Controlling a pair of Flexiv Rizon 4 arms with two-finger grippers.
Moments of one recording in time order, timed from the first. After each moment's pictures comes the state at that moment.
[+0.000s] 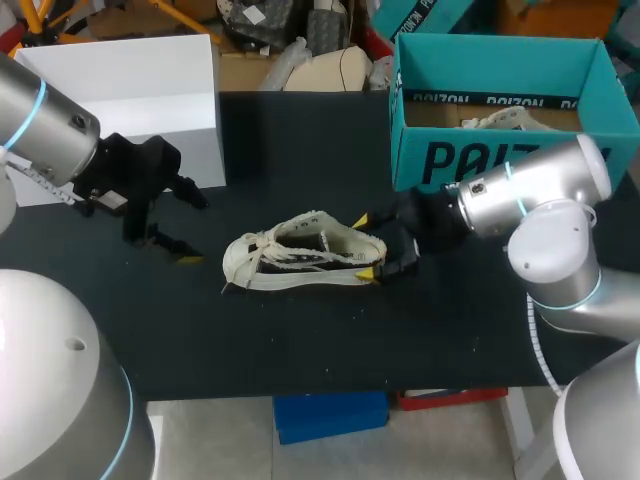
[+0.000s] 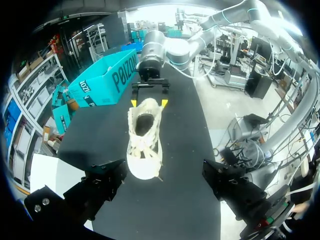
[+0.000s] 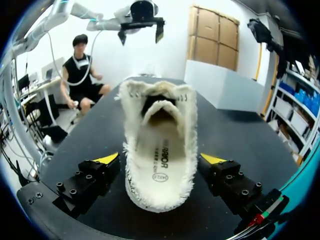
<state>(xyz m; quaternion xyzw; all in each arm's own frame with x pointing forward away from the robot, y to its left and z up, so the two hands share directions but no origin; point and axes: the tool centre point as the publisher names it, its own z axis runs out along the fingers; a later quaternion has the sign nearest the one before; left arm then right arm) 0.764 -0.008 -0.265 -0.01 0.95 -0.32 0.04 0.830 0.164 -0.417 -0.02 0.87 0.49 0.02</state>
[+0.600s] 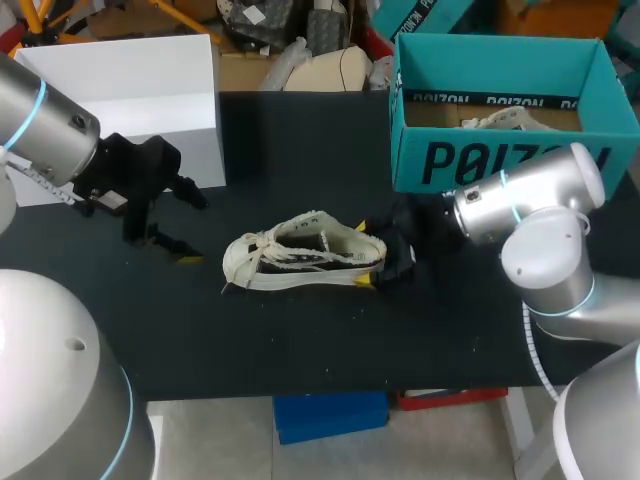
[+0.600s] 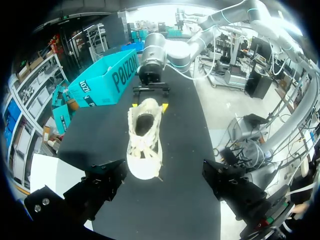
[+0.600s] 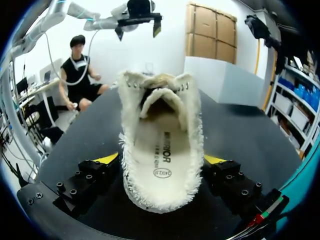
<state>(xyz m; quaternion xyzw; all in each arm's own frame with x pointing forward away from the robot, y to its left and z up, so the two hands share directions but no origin) 0.764 -0.008 -0.265 -0.01 0.95 -0.32 0.04 0.829 0.166 -0.433 -0.01 0.88 0.48 0.01</state>
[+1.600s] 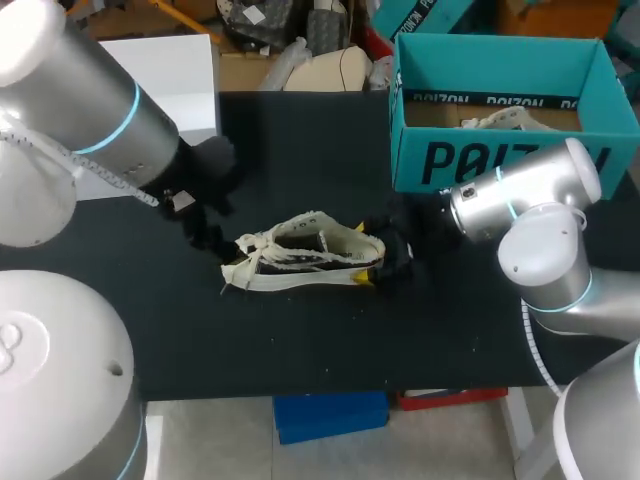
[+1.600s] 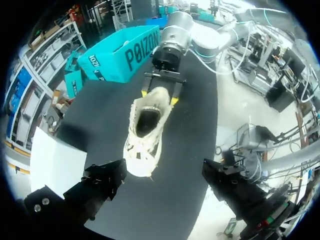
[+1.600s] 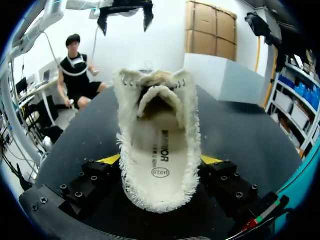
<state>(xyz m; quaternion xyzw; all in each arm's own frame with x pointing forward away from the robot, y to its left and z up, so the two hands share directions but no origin) 0.754 -0.055 -0.263 -0.15 0.96 -0.21 0.05 0.831 0.168 -0.433 0.00 0.88 0.47 0.01</state>
